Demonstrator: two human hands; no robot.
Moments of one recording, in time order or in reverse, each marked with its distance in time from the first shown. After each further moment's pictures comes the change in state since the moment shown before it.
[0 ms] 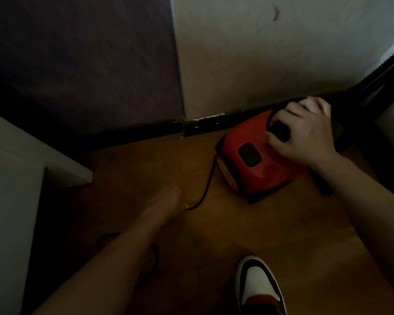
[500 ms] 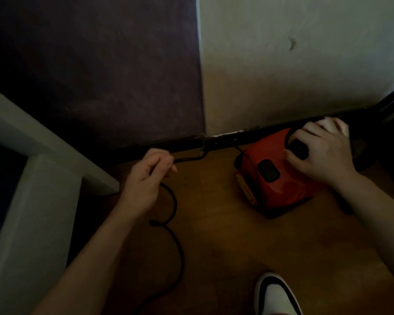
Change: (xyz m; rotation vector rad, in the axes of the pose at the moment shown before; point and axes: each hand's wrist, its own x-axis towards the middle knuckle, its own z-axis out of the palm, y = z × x) left_hand -0.090 -0.038 -0.099 -1.032 0.612 0.514; right_hand 0.002 -0.002 -0.003 0.002 -0.024 0.013
